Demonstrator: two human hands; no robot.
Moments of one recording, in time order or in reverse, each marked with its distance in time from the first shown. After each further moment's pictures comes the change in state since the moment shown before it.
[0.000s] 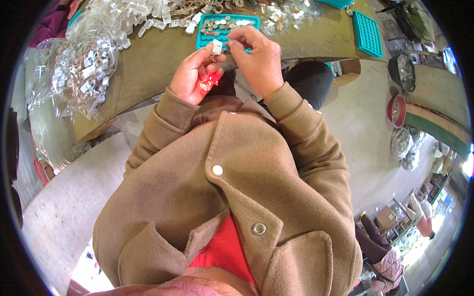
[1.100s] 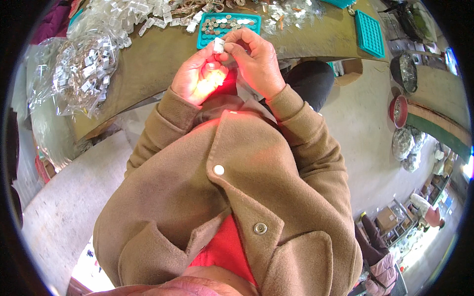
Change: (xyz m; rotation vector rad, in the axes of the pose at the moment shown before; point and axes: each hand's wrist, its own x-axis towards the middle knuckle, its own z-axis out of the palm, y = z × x) left_hand -0.002 -0.003 0.007 -0.187 -0.139 -0.054; right_hand -0.005 0.000 0.001 0.392 -0.142 0.038
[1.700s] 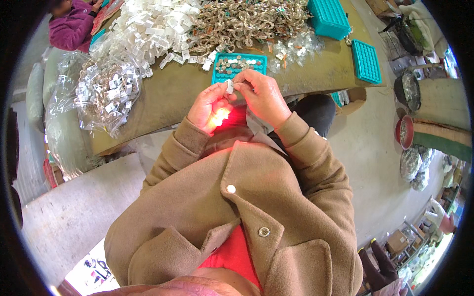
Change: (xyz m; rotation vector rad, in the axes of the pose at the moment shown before) left_hand 0.002 0.011 -0.002 0.261 0.104 0.042; right_hand 0.013 -0.013 -0.013 -0.392 -0.133 -0.023
